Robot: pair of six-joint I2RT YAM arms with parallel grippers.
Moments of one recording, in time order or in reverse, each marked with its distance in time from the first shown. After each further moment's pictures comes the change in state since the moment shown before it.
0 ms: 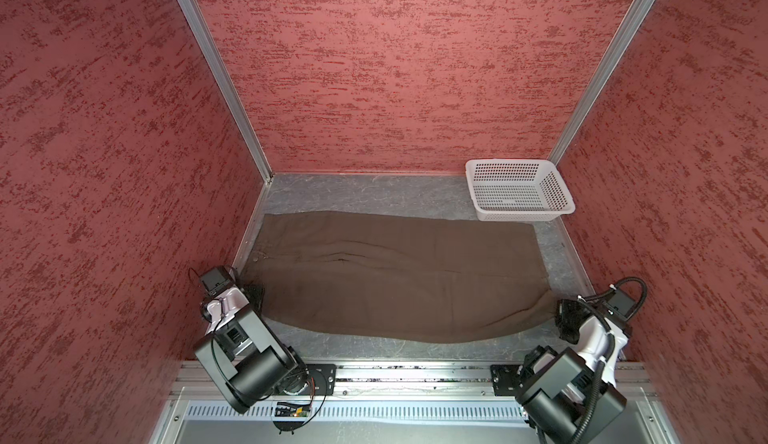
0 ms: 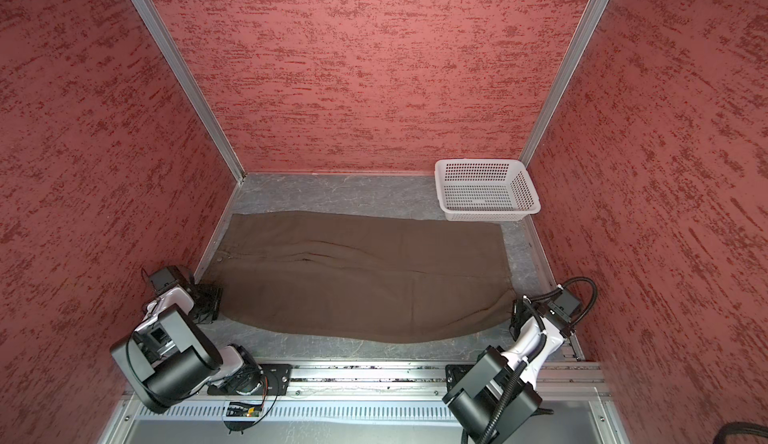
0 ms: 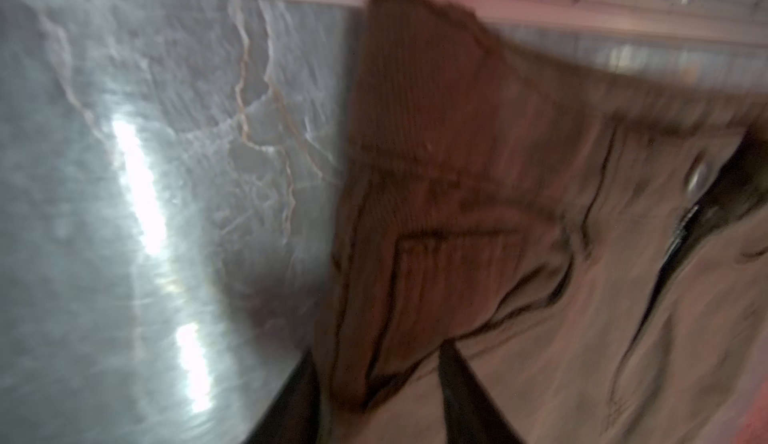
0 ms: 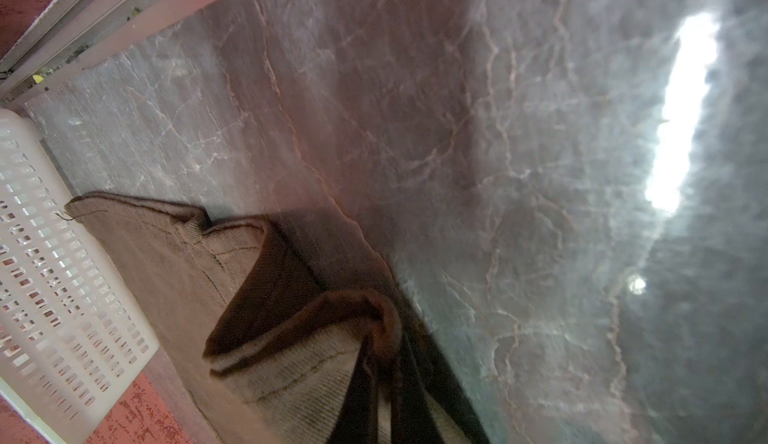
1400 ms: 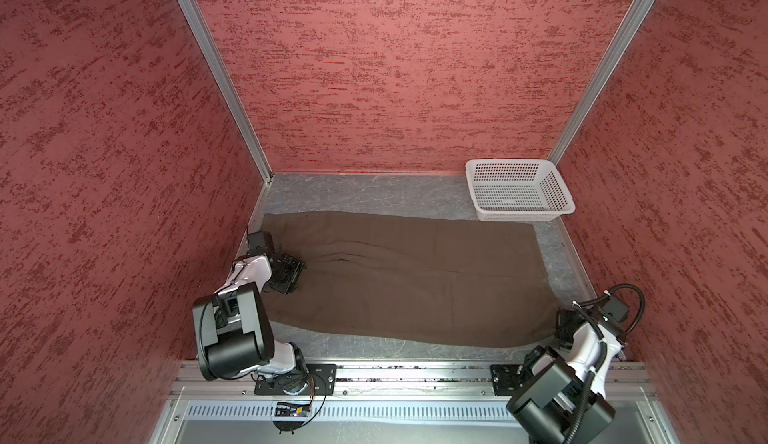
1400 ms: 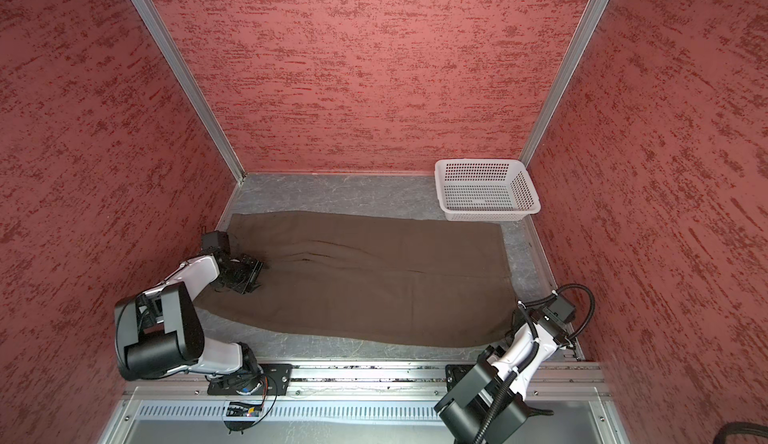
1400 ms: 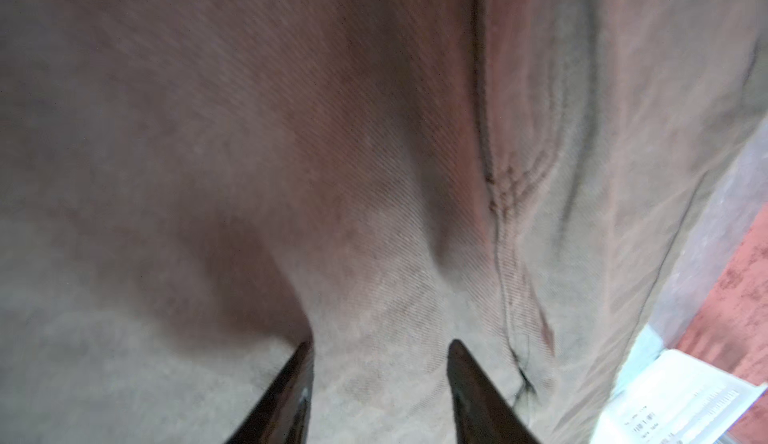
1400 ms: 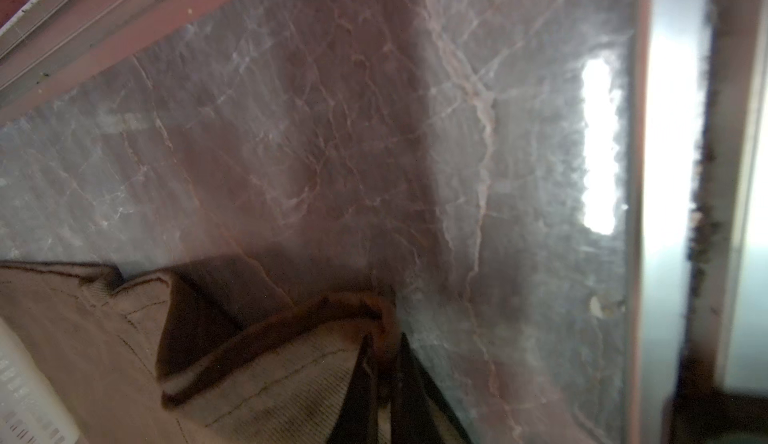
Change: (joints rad) left arm -0.438 0.131 0.185 -0.106 0.157 -0.032; right arm 0.001 -0.082 -0.061 -0.066 0.177 0.024
